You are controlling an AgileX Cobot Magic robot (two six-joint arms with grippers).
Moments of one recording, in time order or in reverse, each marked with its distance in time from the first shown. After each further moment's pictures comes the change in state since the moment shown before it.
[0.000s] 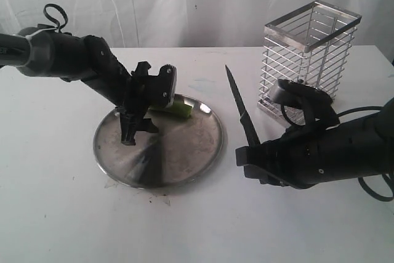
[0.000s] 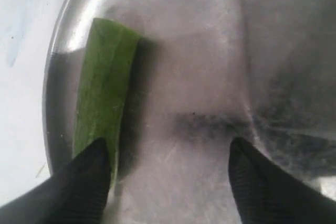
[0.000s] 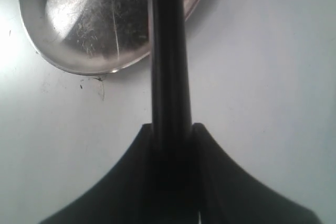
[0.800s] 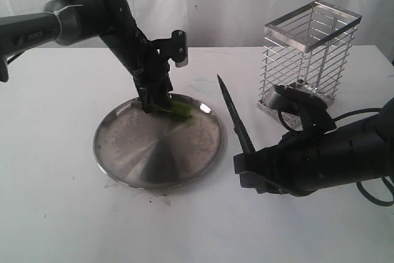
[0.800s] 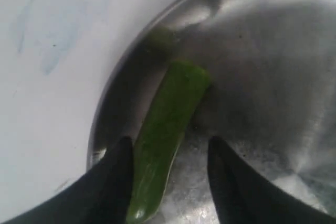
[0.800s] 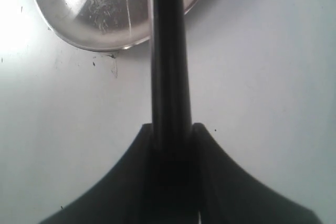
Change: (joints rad) left arm 0.011 0.209 -0.559 0.107 0.489 -0.394; right arm 0.000 0.000 0.000 0.002 0.072 0.001
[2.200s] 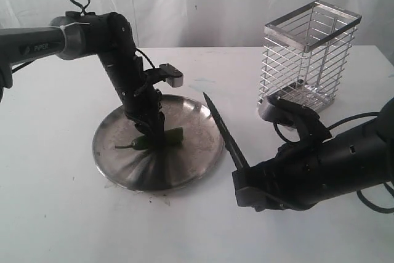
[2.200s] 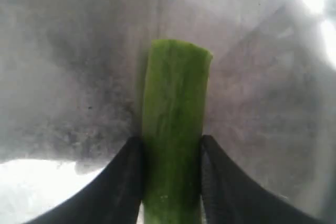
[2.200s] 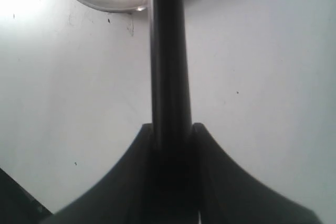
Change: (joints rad) left arm 0.000 0.016 0.093 -0.032 0.258 -0.482; right arm 0.000 0.000 0.000 -0.031 0.125 0.001
